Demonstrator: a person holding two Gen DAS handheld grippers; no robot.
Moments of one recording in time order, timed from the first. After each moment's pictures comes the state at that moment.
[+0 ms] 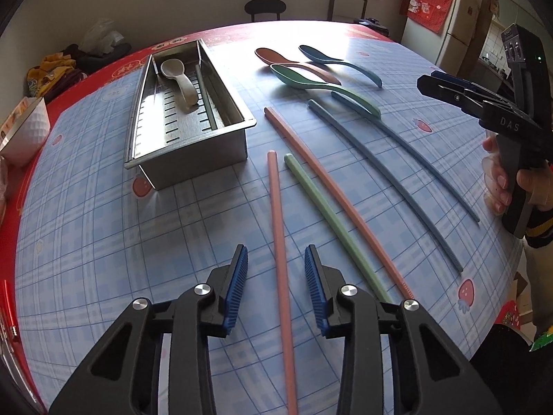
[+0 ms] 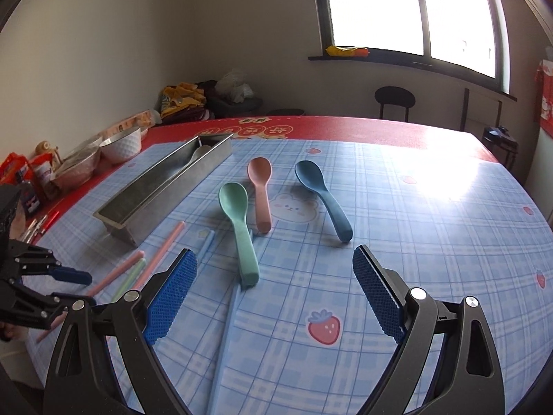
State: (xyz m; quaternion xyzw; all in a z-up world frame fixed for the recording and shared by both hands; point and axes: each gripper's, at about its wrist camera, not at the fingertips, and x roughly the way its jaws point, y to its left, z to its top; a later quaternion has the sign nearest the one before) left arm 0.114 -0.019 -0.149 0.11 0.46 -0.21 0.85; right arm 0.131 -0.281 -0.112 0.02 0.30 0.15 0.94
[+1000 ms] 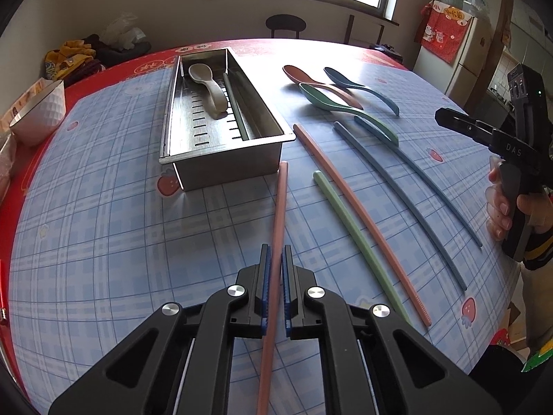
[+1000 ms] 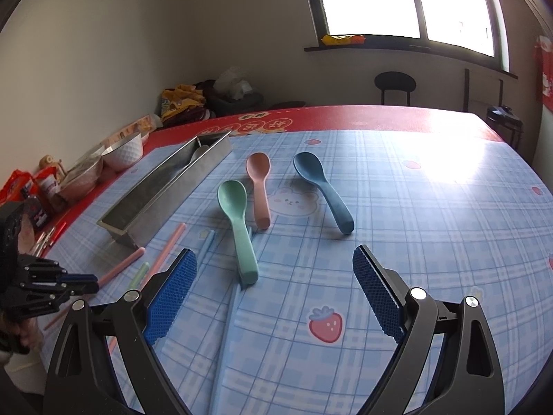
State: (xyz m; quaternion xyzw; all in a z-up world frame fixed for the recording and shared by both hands) left arm 0.118 0.008 -0.145 0.05 0.44 -0.20 0.88; right arm 0.141 -0.289 -0.119 0.05 0.32 0.16 0.93
